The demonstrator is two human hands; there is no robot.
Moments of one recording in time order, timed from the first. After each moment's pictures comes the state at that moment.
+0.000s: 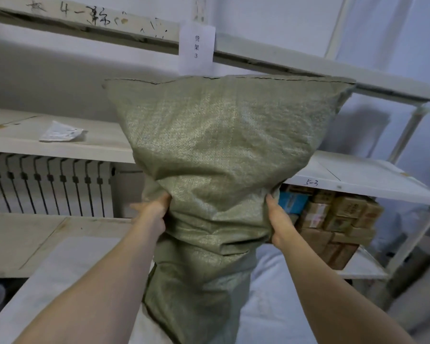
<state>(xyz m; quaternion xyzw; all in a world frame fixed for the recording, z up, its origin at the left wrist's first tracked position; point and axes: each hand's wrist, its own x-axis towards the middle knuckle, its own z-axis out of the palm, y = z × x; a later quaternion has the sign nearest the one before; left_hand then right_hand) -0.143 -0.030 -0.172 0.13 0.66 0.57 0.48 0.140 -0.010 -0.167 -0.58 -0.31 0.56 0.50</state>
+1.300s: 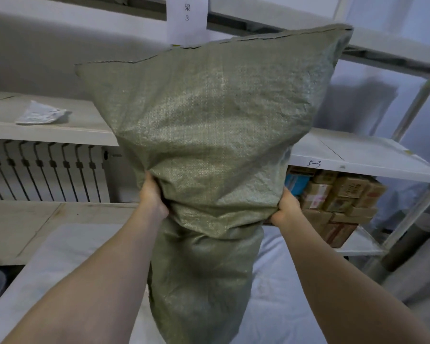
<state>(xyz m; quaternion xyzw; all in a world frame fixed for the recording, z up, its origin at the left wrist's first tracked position) -0.129 -0.014 -0.175 0.10 0.45 0.66 0.60 0.152 0.022 -0.186 -0.51 -0.17 0.61 0.58</state>
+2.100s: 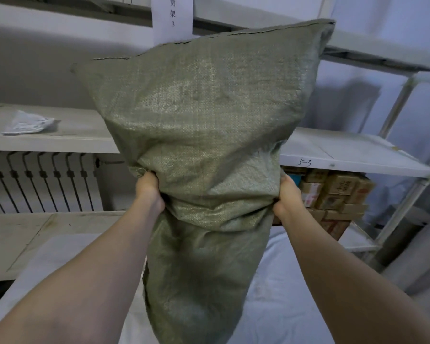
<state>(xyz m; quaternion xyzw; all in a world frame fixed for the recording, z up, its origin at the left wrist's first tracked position) -0.124 0.001 -0.161 0.14 0.45 0.69 0.55 0.160 0.009 -0.153 -0.50 -0.25 0.53 0.63</state>
